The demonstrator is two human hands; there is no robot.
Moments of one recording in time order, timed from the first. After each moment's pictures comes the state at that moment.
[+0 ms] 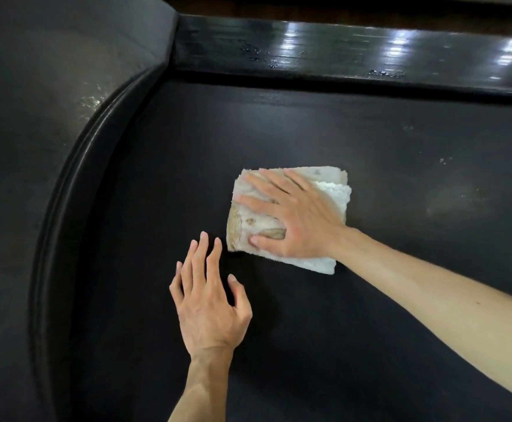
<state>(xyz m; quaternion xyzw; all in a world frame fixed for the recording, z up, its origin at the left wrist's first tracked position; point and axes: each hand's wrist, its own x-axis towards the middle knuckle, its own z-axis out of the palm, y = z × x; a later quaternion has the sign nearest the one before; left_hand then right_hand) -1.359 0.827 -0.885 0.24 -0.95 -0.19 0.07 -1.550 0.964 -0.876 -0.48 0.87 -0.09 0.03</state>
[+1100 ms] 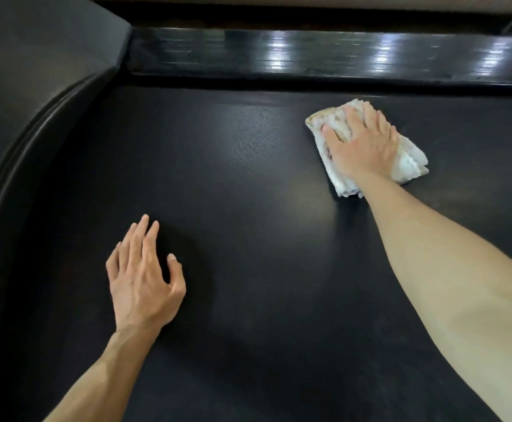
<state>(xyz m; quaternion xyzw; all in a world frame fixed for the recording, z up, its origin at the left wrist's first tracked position) -1.362 0.836 -0.874 0.20 -0.96 -0.16 0.08 -1.656 1.131 -0.880 0.01 0.99 -0.11 -0.04</state>
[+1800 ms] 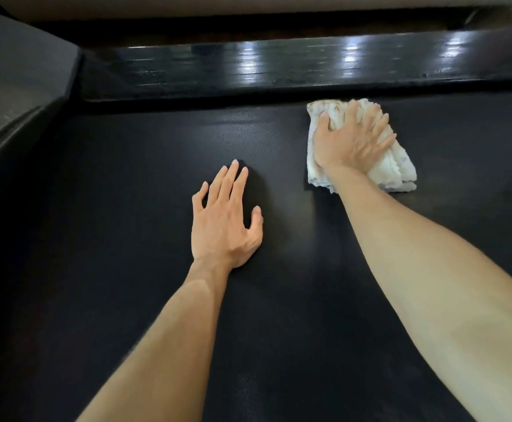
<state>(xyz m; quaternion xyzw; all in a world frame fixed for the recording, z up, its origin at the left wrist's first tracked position) -1.536 0.917 -0.890 0.00 -0.99 -0.13 0.03 -1.701 1.113 -0.892 0.21 0.97 -0.12 -0.06</state>
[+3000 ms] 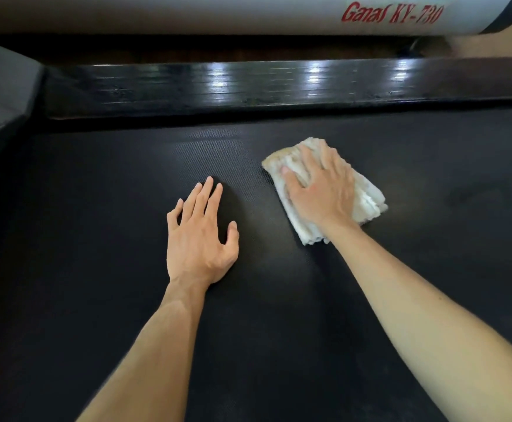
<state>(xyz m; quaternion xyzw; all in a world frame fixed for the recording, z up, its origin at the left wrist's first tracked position) -1.536 0.915 -0.890 0.00 -0.99 -0.14 0.04 -1.629 1.138 -0.881 0.02 0.99 -0.12 -0.06</state>
